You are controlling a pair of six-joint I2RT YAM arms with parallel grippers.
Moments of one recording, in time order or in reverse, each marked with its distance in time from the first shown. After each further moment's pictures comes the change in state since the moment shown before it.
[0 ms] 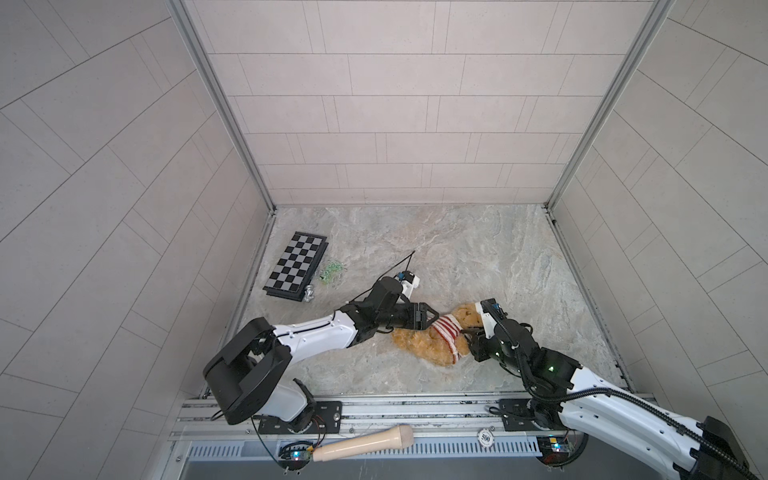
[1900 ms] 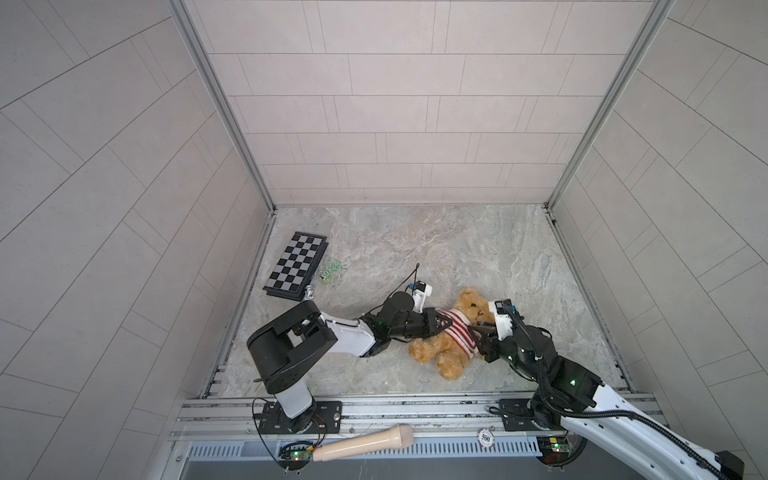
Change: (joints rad) left arm -0.106 0.216 -0.062 0.528 0.013 -0.365; right arm -0.011 -0.293 0.002 -0.106 0.028 -0.090
